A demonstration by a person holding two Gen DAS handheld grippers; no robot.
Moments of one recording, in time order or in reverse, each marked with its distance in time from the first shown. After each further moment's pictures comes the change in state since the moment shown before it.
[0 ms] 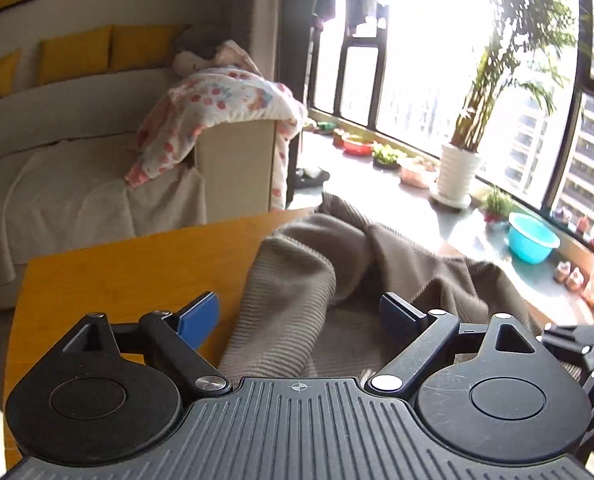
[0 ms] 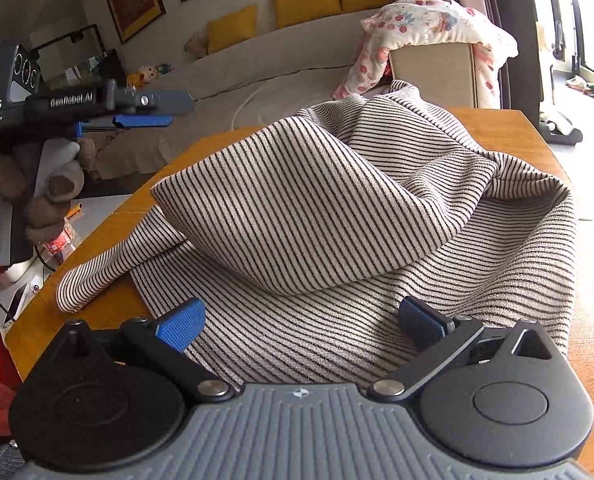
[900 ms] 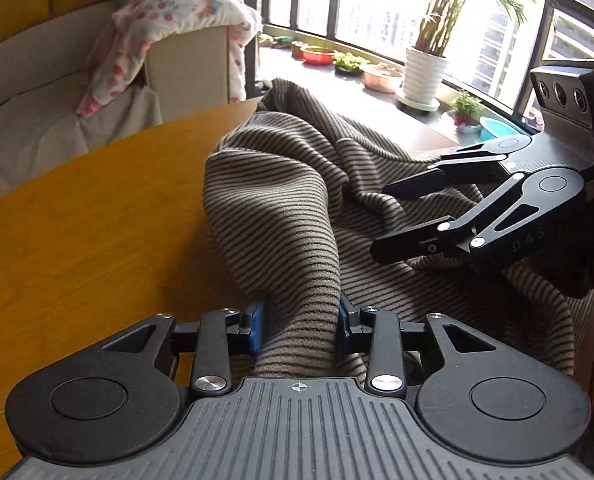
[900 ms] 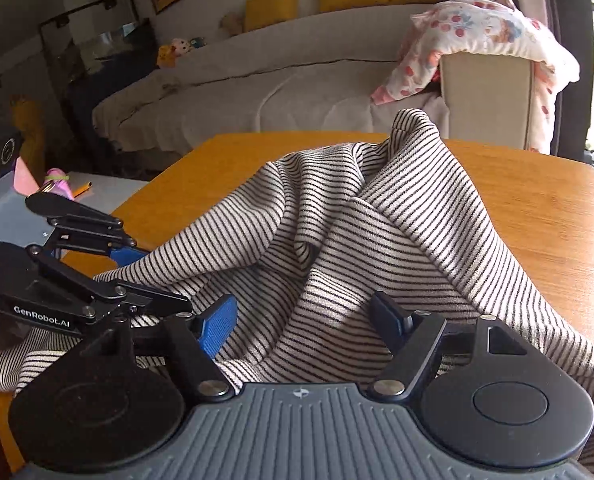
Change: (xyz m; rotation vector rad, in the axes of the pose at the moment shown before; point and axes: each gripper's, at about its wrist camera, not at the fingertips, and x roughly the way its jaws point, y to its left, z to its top) left arm 0.004 0.011 -0.037 0.040 0.218 -0.140; right arm 0.067 -0.020 0.066 -0.139 0.060 0.118
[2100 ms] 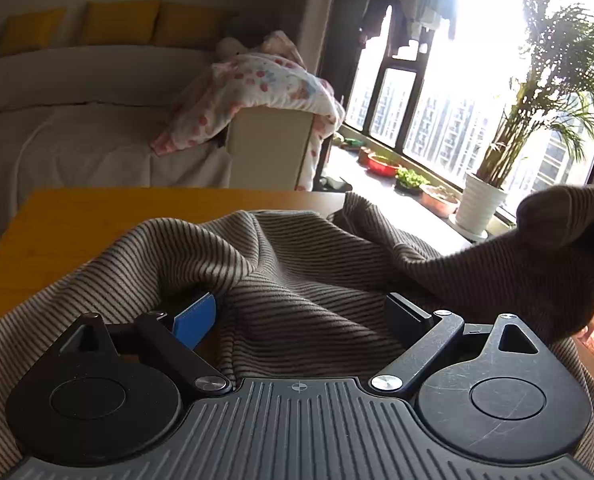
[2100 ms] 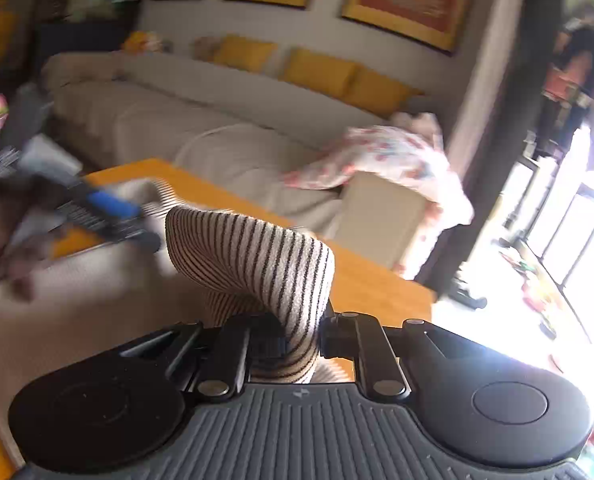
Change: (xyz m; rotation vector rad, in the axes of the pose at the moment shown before) left arm -0.001 0.035 -0.004 -0.287 -0.325 0.137; right arm -0.128 0.035 0.001 -0.257 -0.224 -0.540
